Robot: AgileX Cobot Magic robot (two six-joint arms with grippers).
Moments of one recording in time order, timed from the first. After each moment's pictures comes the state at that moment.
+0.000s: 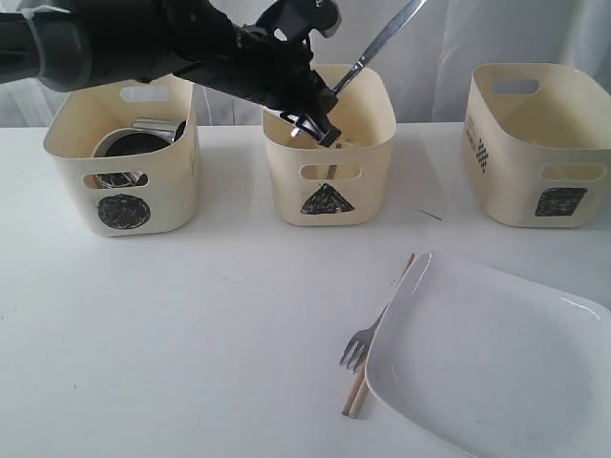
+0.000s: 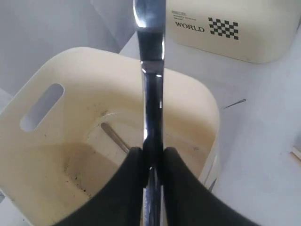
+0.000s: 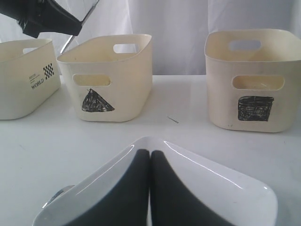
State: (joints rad) left arm -0.60 1.97 -1.72 -0.49 0.40 0.94; right arm 0.11 0.01 0.00 0.02 0.21 0.11
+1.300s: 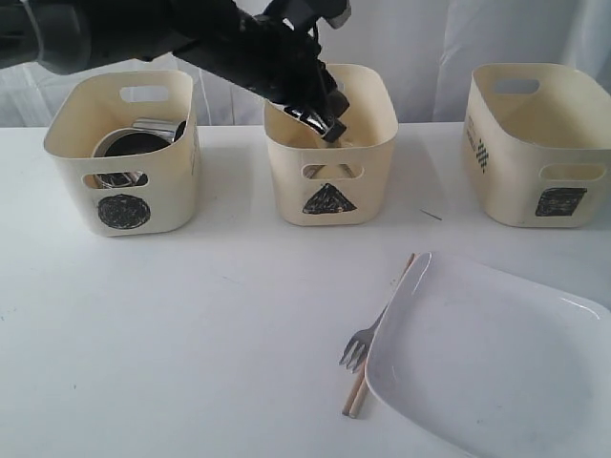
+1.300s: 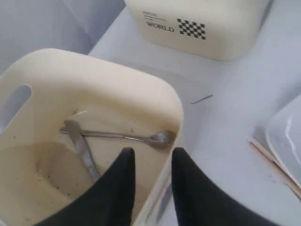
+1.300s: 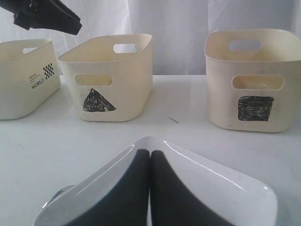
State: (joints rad) left arm -0.60 1.97 -1.80 -0.49 0.58 0.91; right arm 0.11 0.01 0.00 0.02 0.21 0.11
